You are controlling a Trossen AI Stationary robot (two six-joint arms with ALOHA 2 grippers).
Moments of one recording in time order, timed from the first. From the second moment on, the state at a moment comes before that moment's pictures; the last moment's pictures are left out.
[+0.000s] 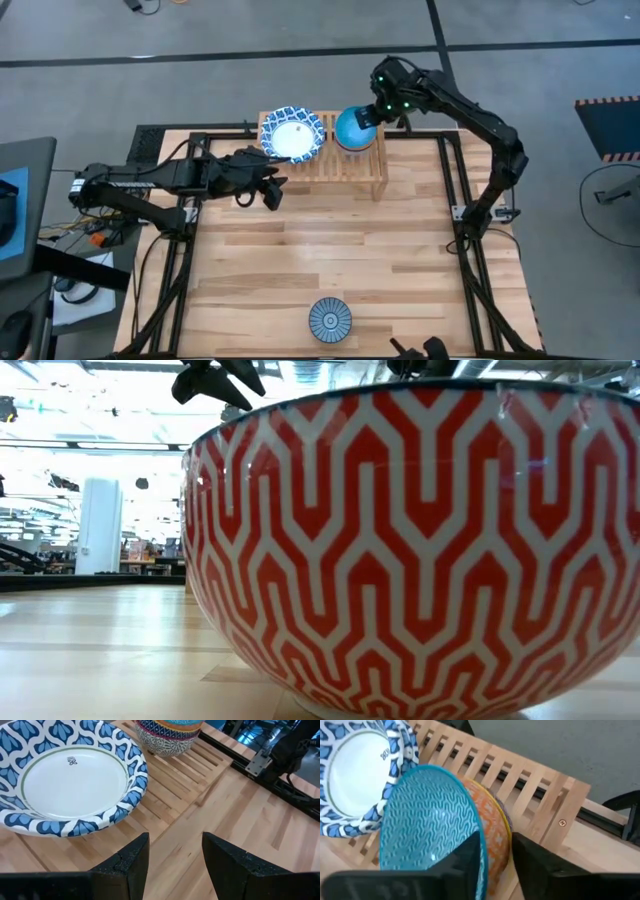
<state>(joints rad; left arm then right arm) 0.02 1.17 1.18 -0.59 -0.46 -0.54 -0.64 1.69 1.89 -1.16 0.02 0.46</state>
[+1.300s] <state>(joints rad) -0.07 1.17 1.18 -0.59 -0.53 -0.63 -0.67 1.64 1.87 -1.18 0.09 0.37</state>
